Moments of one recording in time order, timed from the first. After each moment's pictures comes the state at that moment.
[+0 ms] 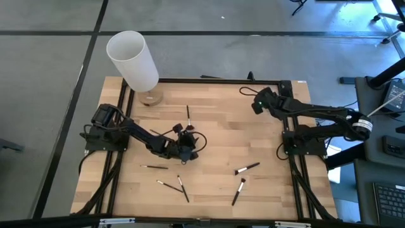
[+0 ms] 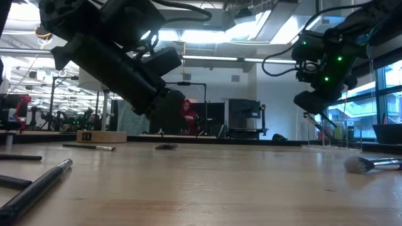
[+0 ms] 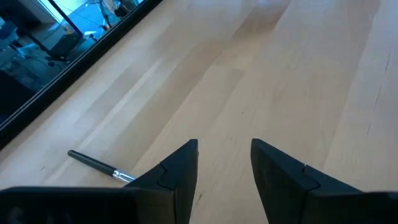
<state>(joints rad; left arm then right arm) -0.27 1.82 0.78 0.27 -0.87 -0.33 -0.52 1.08 0.54 -0.47 0.79 0.28</state>
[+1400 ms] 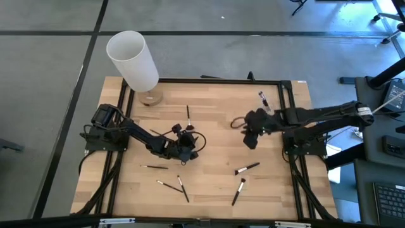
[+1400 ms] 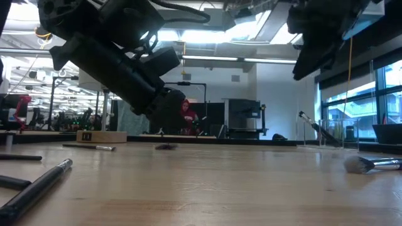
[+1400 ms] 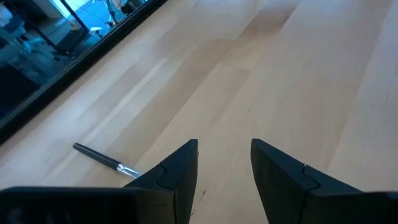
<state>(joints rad) -0.28 1.82 0.78 0.25 -0.90 -0.39 0.08 1.05 0.83 -0.68 0.21 0.52</state>
